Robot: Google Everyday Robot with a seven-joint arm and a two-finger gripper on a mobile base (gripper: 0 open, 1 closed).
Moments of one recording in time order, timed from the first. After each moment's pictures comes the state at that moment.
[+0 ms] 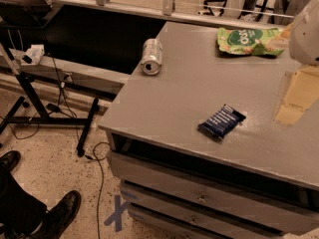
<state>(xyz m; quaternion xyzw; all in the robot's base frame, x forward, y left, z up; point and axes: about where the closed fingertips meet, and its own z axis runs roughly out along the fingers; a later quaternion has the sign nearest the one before) 0.438 -0.217 0.976 -0.60 0.78 -0.03 0.16</state>
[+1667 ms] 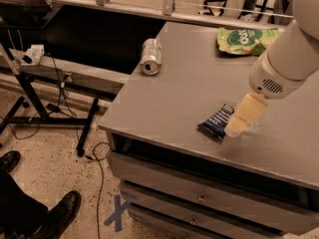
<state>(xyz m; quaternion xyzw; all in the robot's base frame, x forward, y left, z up) 0.490 -0.205 0.879 -0.48 0.86 0.00 0.18</state>
